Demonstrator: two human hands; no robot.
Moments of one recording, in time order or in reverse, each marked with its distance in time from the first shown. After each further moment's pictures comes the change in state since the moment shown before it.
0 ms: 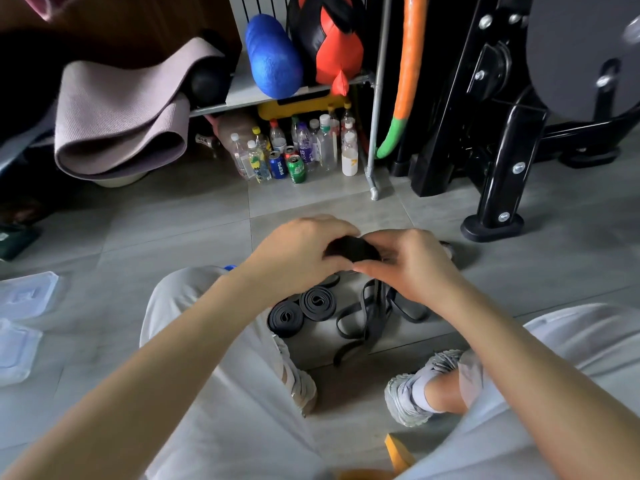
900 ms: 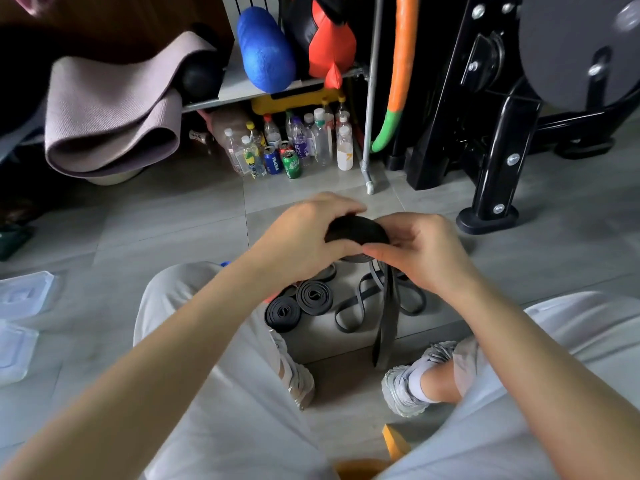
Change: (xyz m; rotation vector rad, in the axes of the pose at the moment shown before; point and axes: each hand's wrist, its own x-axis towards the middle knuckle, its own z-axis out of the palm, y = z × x) left_hand 0.007 0.014 -0.001 -0.129 0.057 -0.032; right_hand -0.008 0.007 -0.011 0.200 0.100 0.075
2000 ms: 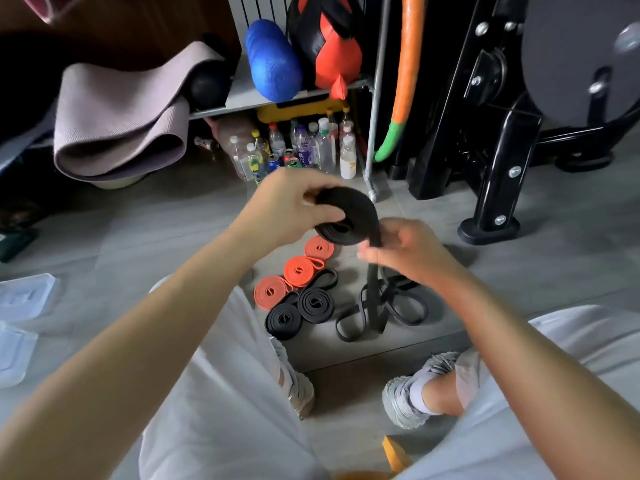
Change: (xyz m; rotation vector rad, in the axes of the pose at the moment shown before) left_hand 0.018 -0.011 -0.033 -0.175 0.133 -0.076; right_hand 0.027 0.023 0.010 0.054 -0.179 0.155
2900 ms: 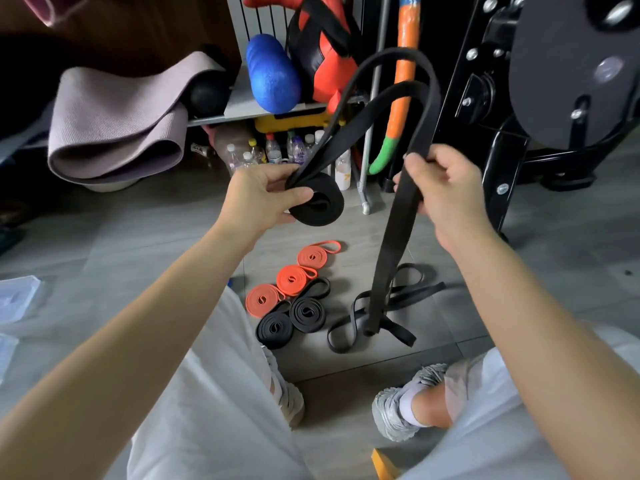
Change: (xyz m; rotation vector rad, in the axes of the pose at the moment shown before) left_hand 0.010 -0.026 -0.007 -0.514 0.226 -0.229; right_hand 0.018 -0.056 -0.047 0.382 0.487 -0.029
